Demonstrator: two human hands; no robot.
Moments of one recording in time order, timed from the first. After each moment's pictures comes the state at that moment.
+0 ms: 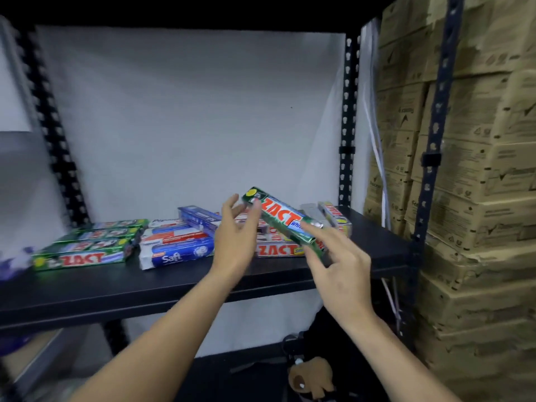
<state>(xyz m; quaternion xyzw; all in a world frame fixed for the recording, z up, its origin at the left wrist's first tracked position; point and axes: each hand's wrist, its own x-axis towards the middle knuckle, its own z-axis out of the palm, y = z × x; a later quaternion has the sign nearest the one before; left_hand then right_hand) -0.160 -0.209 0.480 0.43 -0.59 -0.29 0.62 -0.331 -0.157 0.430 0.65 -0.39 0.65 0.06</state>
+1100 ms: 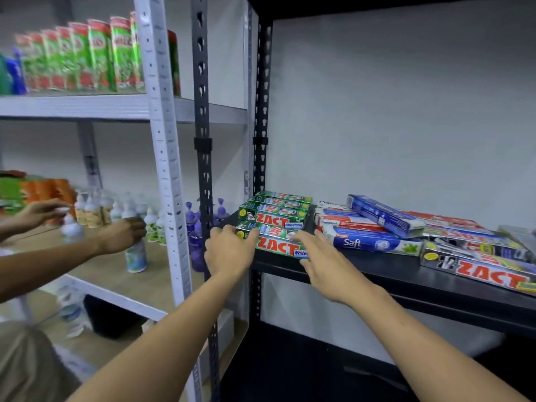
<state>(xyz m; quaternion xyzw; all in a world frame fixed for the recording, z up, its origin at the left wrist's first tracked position) 0.174 -0.166 0.419 0.81 -0.36 0.01 0.47 -0.031 -0.203 0.429 0.91 -0.35 0.21 -0.08</state>
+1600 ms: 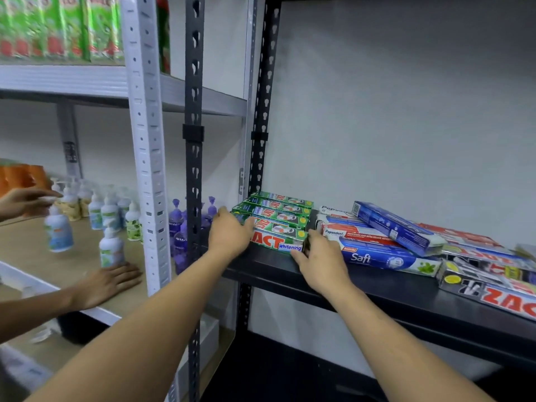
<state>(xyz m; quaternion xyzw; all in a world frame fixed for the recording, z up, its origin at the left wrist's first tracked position) 0.213 -0.245 0.431 0.77 -0.42 -0.07 0.48 0.020 -0.273 0.416 0.79 -0.49 0.33 -0.16</state>
